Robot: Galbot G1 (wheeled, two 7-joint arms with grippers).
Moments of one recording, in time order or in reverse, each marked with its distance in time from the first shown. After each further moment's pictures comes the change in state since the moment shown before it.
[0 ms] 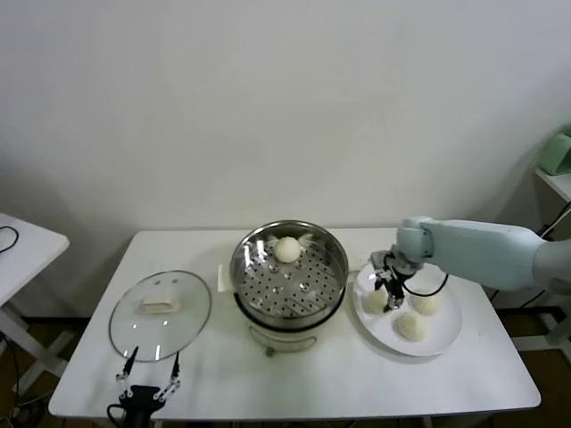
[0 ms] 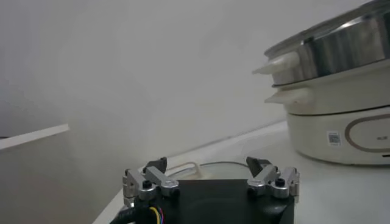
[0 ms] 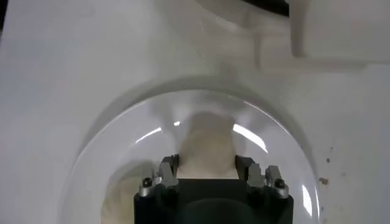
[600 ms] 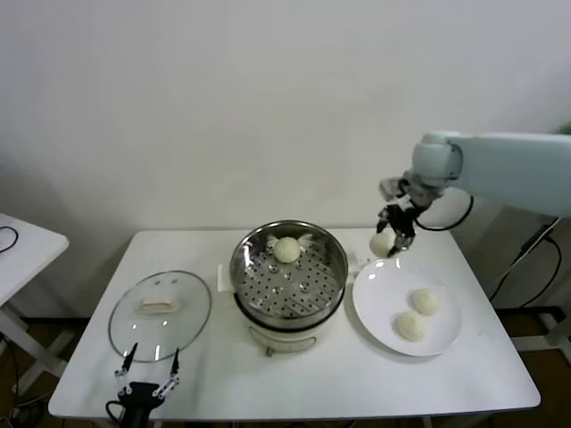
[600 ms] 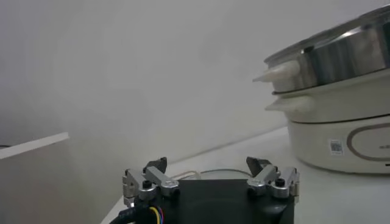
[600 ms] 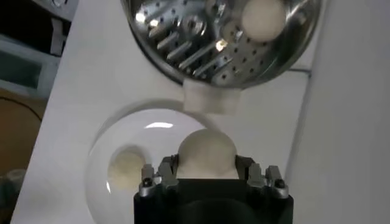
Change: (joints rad) left arm -0.001 0.009 0.004 -0.017 -0.005 -0.001 0.000; right arm 0.548 0.064 -0.169 0.205 0.296 0.012 -0.111
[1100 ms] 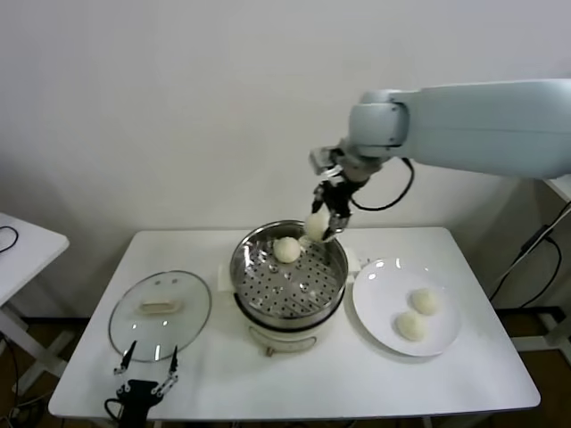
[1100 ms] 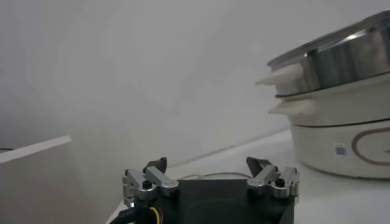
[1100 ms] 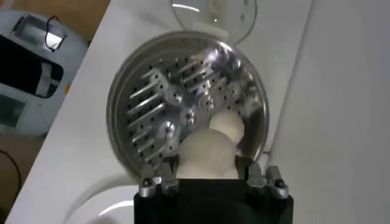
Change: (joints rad) left arm -0.011 0.002 -0.007 0.006 -0.004 -0.003 0.000; right arm -0.022 0.248 0.117 0.048 0.130 -0.157 0.130
